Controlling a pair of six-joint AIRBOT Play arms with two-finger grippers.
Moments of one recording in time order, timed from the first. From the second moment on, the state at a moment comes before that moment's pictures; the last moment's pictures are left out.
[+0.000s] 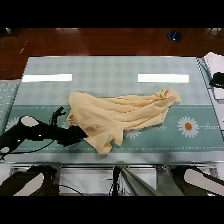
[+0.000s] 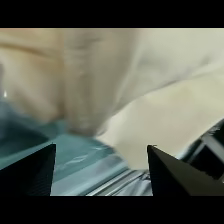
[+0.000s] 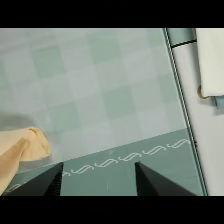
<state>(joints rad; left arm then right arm) -0.04 -1.08 0.35 0.68 -1.09 -1.29 -0.43 -1.28 1.29 -1.49 1.11 1.44</state>
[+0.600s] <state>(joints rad) -0.10 -1.17 0.39 0.62 -0.85 -1.23 -0.43 -1.28 1.29 -1.50 1.11 1.44</state>
